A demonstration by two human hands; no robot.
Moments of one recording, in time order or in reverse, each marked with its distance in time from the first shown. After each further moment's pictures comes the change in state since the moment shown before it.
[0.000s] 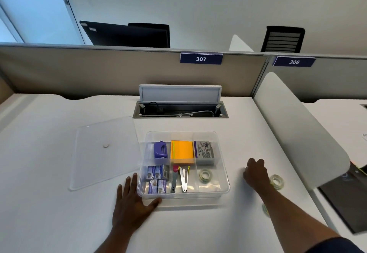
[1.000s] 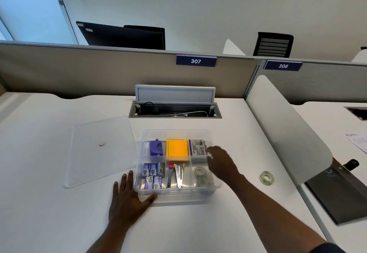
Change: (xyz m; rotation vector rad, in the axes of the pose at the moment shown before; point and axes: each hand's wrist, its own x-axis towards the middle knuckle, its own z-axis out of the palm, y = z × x) left_hand -0.002 0.001 0.000 0.004 0.021 0.014; right_hand -0.040 -0.090 -0.028 0.229 -0.008 -0.498
